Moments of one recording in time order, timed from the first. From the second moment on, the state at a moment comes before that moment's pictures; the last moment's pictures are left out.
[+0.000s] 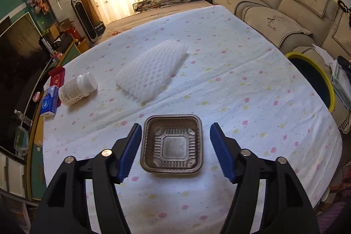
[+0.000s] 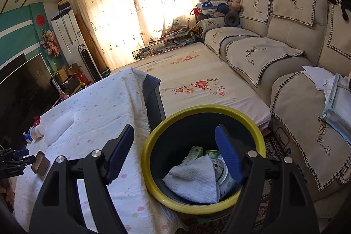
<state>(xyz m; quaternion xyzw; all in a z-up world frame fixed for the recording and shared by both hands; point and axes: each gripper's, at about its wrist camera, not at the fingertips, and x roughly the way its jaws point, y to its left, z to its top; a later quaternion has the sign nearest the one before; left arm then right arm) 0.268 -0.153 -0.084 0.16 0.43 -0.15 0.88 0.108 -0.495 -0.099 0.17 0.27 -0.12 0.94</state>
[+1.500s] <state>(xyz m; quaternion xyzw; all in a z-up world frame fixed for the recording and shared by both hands) 0.249 -0.463 -0.096 0.22 0.41 -0.42 0.78 0.023 -0.577 -0.110 0.20 0.28 -0.24 0.91</state>
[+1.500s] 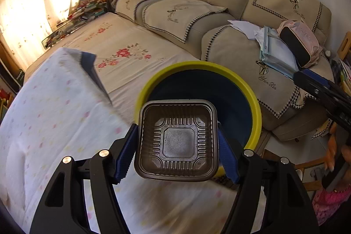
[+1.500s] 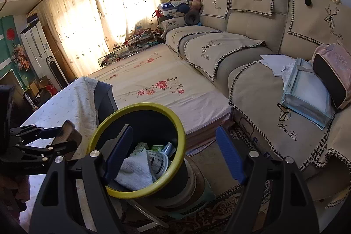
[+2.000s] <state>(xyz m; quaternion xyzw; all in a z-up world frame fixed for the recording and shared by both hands) 0.254 -0.483 -0.104 0.20 0.41 -0.42 0.78 0.022 -0.583 -0.112 0.21 0.28 -0.25 0.90</state>
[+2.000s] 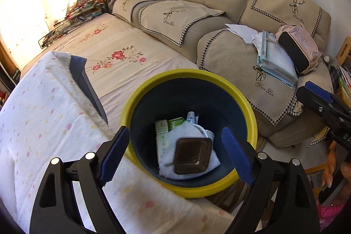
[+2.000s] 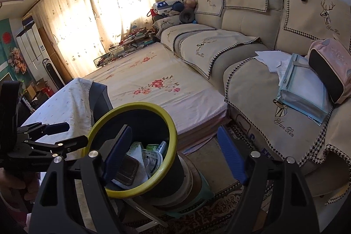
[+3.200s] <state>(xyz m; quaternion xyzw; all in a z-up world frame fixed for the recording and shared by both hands) 0.326 0.007 -0.116 -0.05 0.34 -0.04 0.94 0.348 -0.201 -0.108 -0.06 0.40 0.15 0.90</state>
